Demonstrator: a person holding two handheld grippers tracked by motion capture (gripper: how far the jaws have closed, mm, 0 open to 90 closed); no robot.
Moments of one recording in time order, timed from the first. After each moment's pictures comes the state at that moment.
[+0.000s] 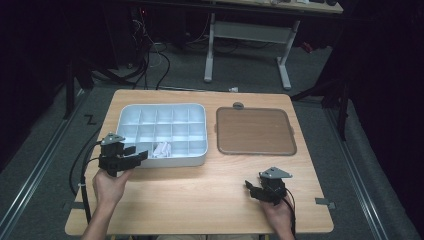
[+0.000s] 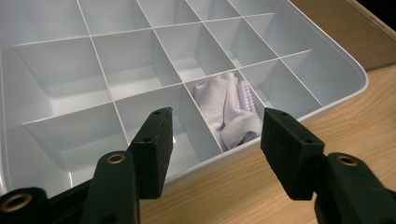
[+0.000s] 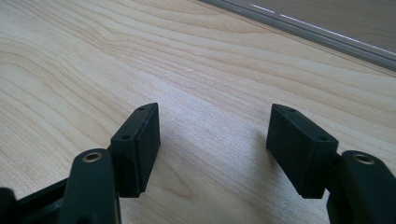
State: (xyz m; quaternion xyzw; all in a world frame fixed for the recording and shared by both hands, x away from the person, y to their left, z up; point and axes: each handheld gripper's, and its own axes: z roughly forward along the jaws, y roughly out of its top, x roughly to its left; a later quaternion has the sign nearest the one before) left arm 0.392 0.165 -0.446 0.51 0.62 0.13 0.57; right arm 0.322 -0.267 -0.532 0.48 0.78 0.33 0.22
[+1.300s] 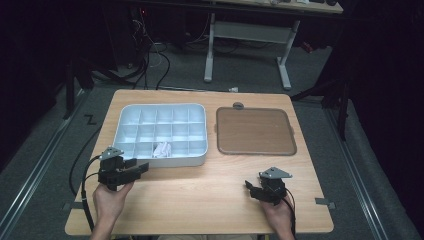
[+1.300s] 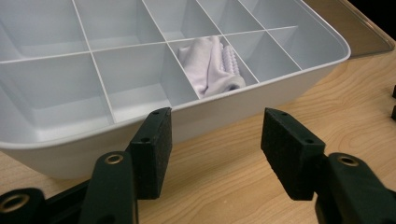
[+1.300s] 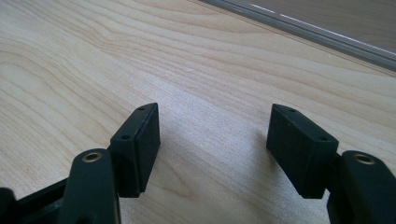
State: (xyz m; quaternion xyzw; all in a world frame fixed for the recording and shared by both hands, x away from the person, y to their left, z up) left arm 0.363 0.166 -0.466 0.50 0.63 0.11 0.58; right arm 0.322 -0.267 -0.532 0.48 0.78 0.33 0.22
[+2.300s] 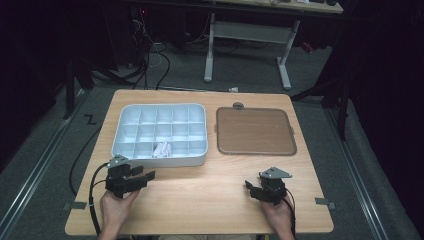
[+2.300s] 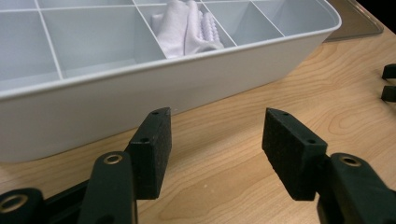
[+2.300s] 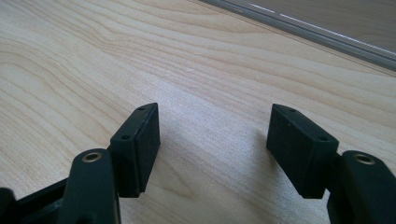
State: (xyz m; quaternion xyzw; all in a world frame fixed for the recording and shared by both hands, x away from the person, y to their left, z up) left arm 0.350 0.151 -0.486 0.51 0.63 0.09 0.58; right arm 0.322 -0.267 -0.532 0.48 0.78 0.33 0.22
